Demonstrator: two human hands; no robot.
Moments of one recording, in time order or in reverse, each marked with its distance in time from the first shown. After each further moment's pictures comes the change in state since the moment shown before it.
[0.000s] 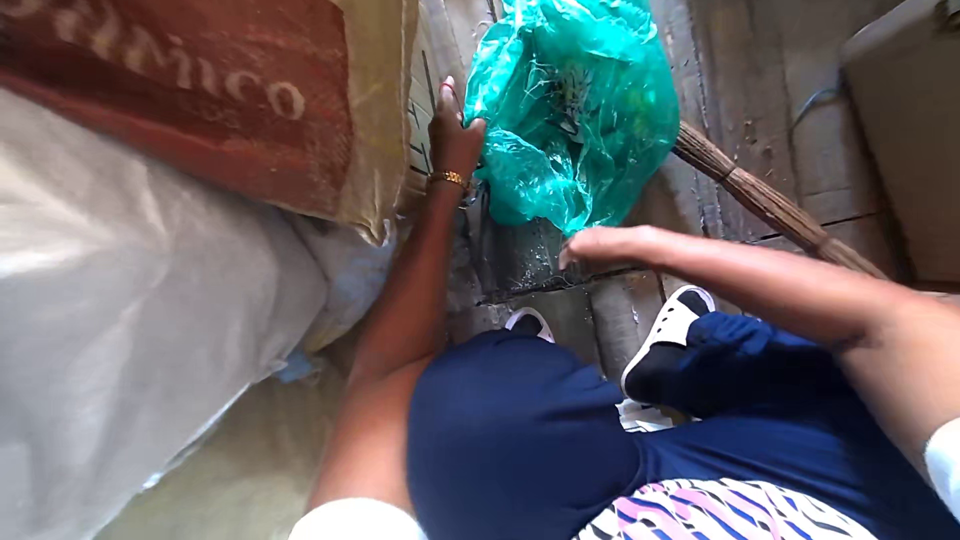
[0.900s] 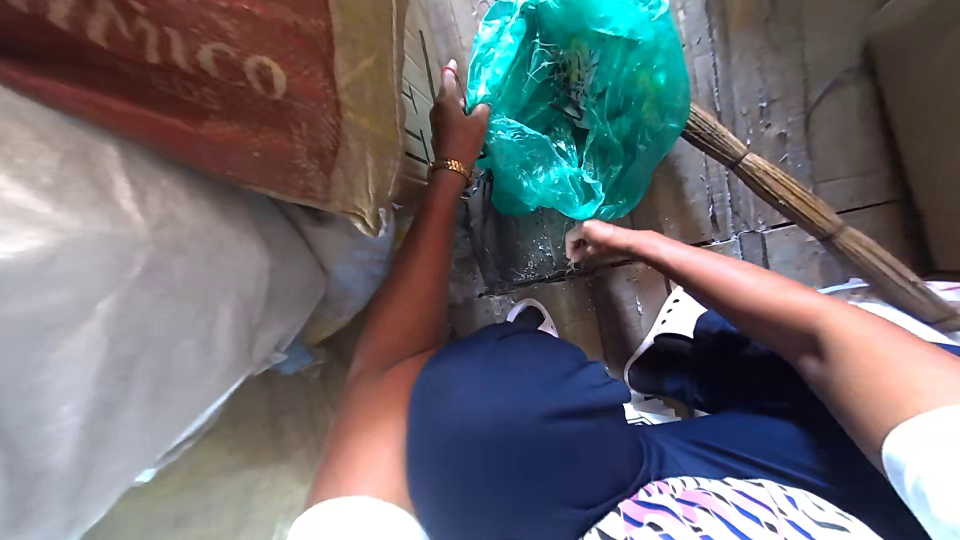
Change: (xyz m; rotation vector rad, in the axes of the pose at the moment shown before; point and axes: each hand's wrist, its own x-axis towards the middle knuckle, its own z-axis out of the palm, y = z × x) left_hand -0.001 0.001 0.003 0.031 -0.009 0.020; right_hand 0.021 0.037 0.044 0.410 0.228 0.034
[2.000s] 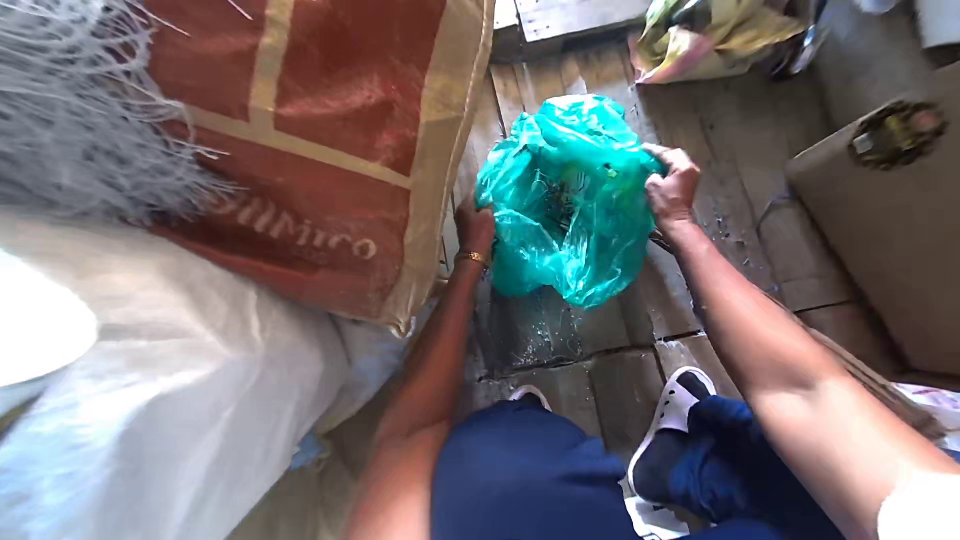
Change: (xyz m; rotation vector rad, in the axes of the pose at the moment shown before) left_hand 0.012 0.019 0.006 -0.274 0.123 -0.080; right_hand -0.032 -0.019 -0.196 -0.086 1.375 0.298
